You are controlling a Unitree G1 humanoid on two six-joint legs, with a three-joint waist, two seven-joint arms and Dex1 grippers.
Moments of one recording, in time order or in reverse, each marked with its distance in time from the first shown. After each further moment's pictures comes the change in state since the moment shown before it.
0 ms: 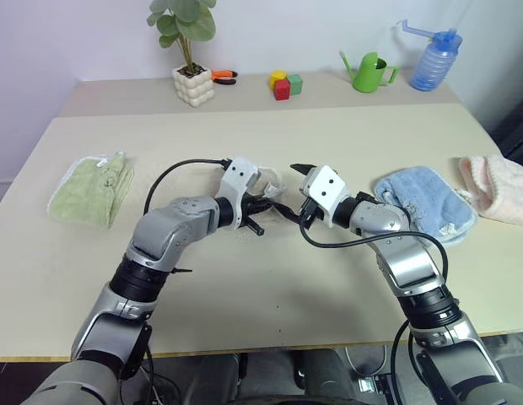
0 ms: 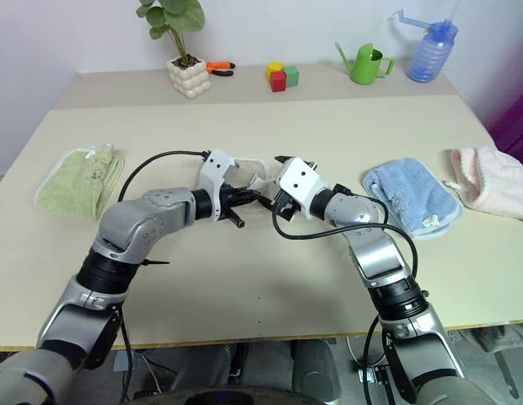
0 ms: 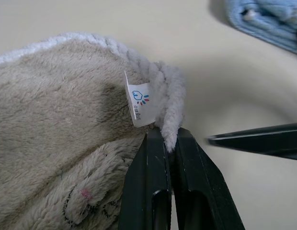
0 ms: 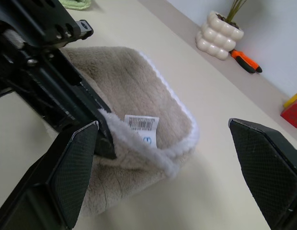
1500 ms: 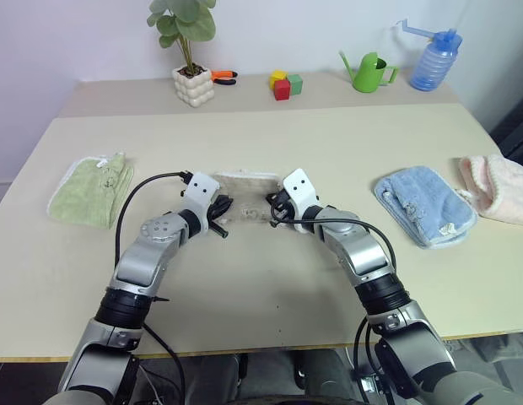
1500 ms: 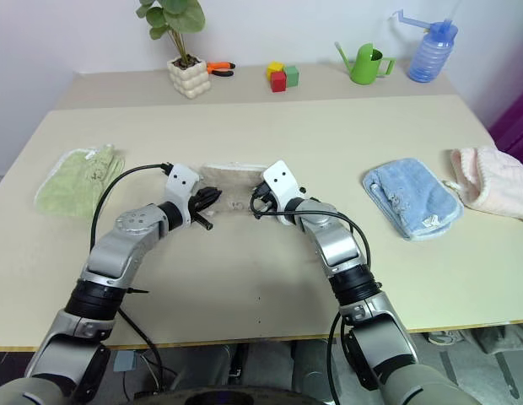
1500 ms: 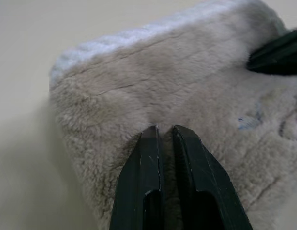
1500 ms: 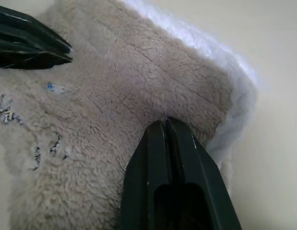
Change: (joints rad) left arm 0.237 0.018 0.106 0.115 0.348 -0.448 -0.040; right arm -0.090 0.239 0.005 0.284 0.023 0.240 -0.170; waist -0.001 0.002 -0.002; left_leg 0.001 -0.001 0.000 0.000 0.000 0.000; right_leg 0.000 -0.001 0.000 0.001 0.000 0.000
